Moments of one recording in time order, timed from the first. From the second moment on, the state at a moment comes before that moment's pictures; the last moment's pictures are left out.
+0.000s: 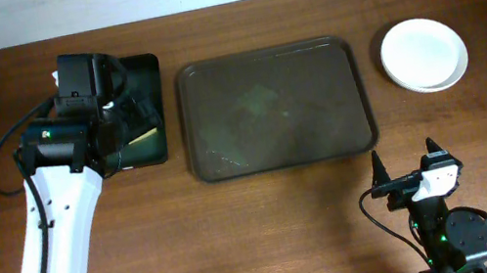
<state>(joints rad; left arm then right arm) -0.16 1.50 1.54 -1.07 -0.15 -0.45 0.03 0.01 0.01 -0.08 0.00 0.00</state>
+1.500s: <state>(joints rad) -0.11 0.10 0.12 -0.01 -0.09 0.16 0.03 0.01 0.01 -0.08 0.00 0.01</state>
